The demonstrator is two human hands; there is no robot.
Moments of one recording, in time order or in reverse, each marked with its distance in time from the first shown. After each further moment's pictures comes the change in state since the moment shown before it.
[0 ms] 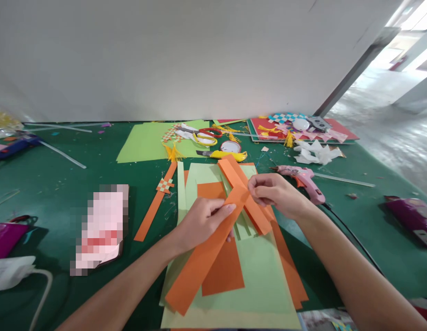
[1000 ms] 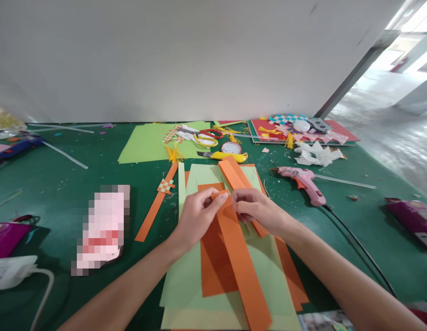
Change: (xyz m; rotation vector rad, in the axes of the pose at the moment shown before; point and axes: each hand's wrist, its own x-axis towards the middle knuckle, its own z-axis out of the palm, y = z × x) left_hand 0.006 -0.010 0.000 0.076 0.387 0.067; right_hand -0.002 0.006 0.046 0.081 -0.110 0.092
